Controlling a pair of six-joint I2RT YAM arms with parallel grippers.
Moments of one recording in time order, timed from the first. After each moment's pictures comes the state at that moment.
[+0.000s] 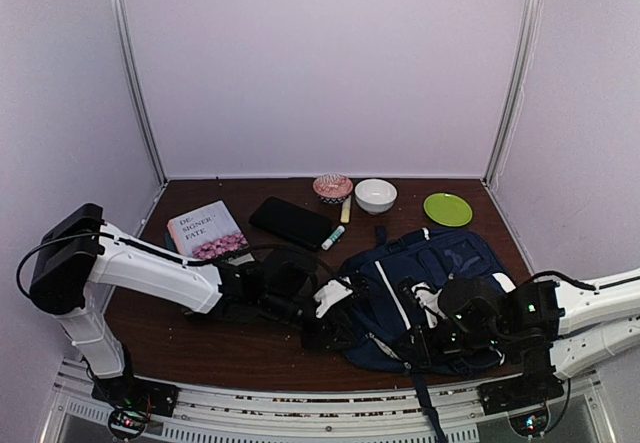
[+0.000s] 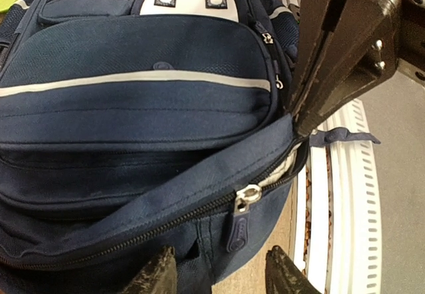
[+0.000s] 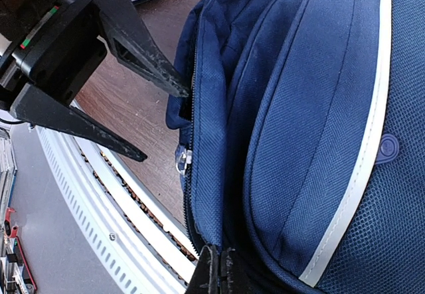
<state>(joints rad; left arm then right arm) -1.16 1.73 0.94 0.12 0.37 -0.01 1.26 0.99 0.54 -0.33 0.09 0.73</state>
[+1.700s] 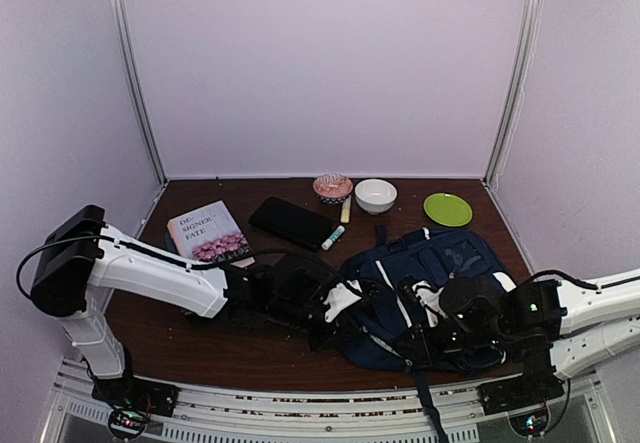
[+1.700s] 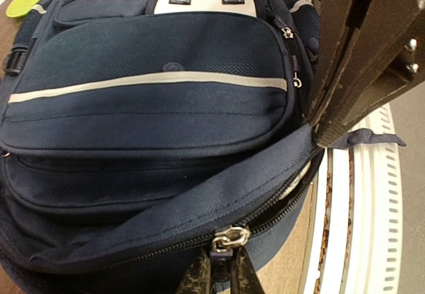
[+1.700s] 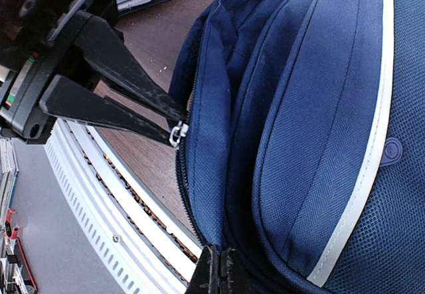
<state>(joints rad) -1.22 1.75 1.00 0.06 0.20 0.01 1.27 0.98 0.55 -0.33 0.11 0.73</state>
